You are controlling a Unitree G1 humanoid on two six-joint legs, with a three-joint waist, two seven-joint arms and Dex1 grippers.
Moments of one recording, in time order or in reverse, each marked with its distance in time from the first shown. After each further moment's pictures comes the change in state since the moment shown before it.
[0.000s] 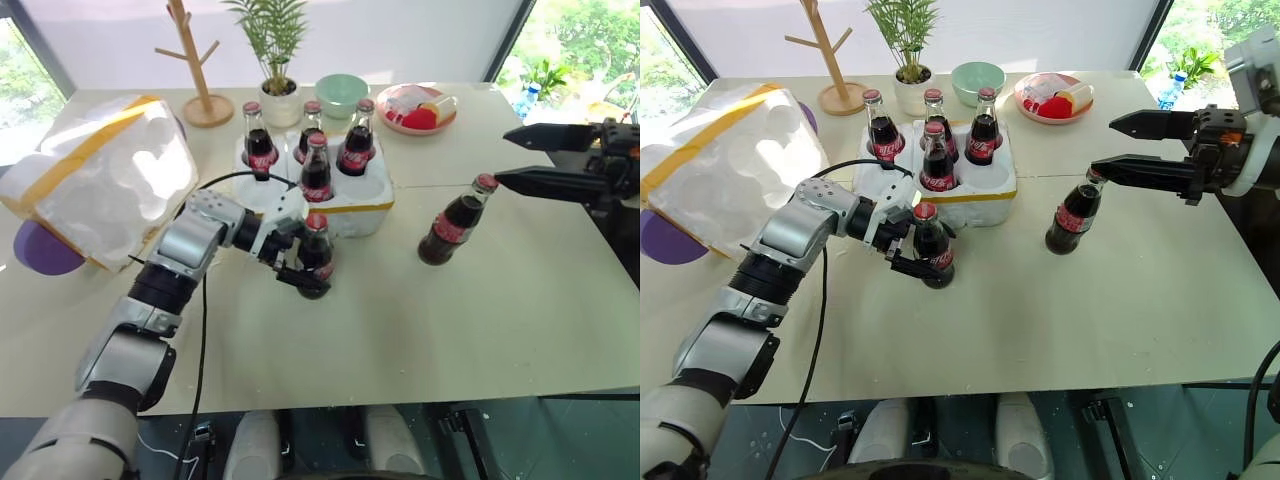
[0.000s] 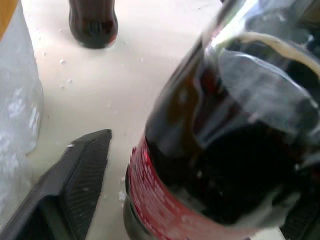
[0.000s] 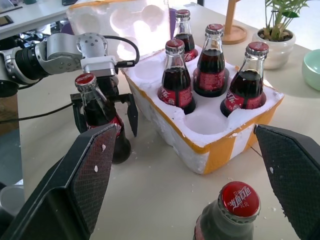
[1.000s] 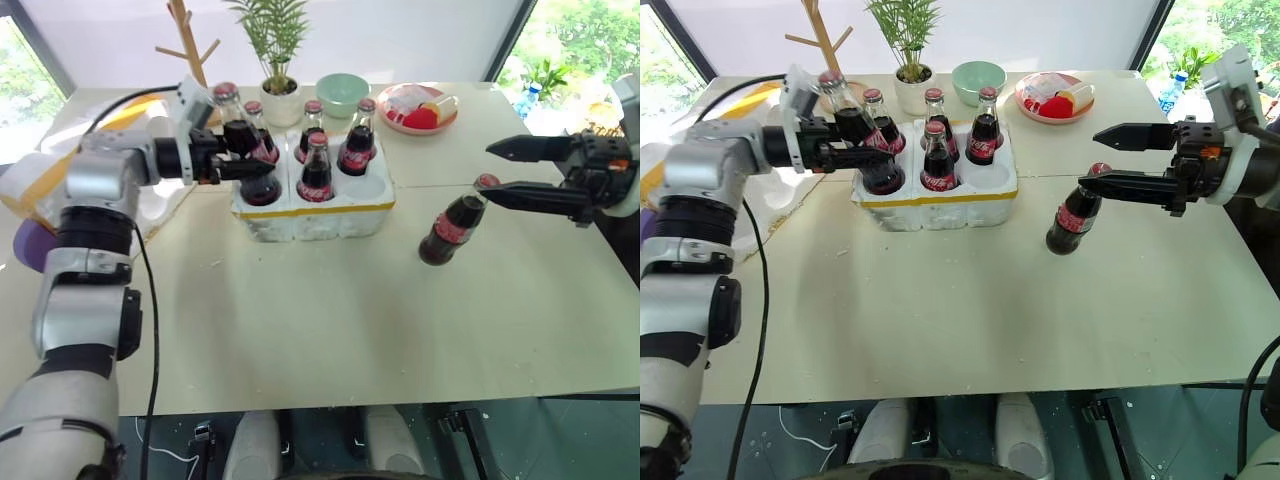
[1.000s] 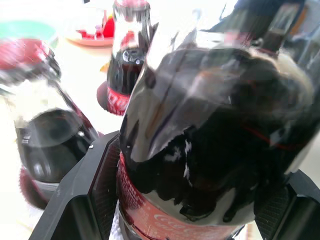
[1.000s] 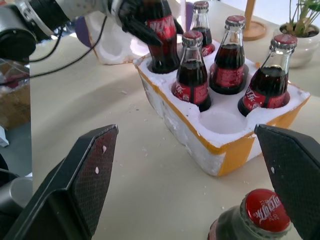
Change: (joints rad) left arm -0.256 0.101 0.260 0.434 0.019 -0.044 0.223; right arm 0.024 0.026 0.041 -0.011 -0.001 -0.062 0.031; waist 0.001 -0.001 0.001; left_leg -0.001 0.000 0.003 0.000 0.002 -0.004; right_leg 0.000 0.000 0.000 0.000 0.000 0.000
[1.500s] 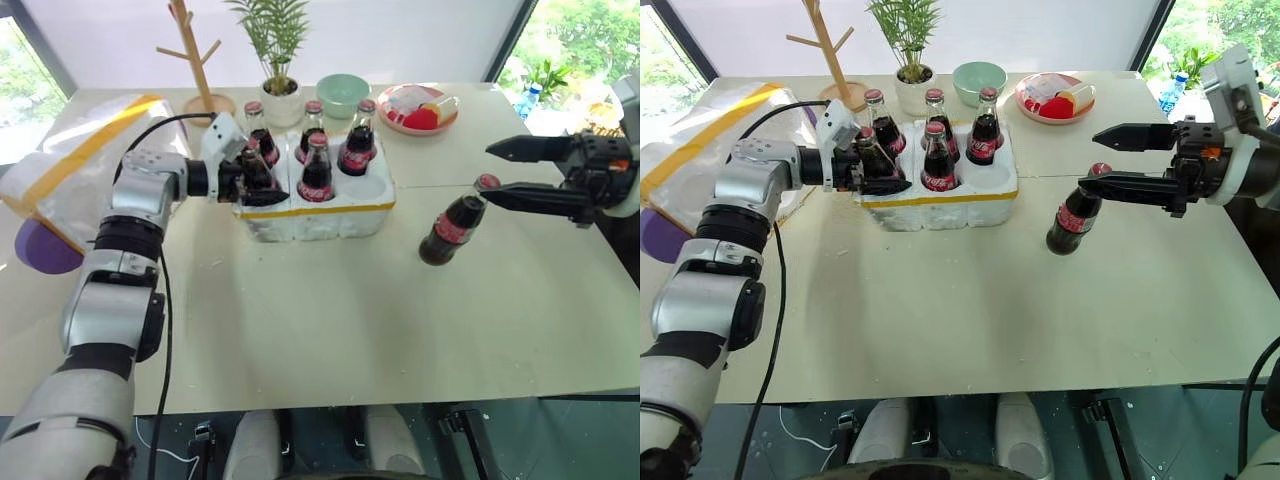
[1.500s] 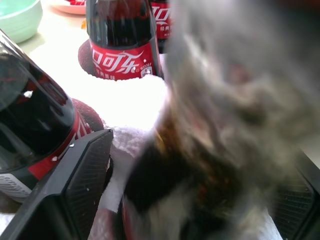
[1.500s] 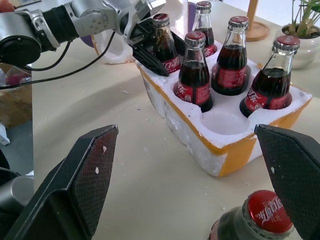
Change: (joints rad) left arm 0.007 -0.035 -0.006 0.062 0.044 -0.091 -0.024; right arm 0.009 -0.025 -0.013 -0.010 0.001 0.001 0.009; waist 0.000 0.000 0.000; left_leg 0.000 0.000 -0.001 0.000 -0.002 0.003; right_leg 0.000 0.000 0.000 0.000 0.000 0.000
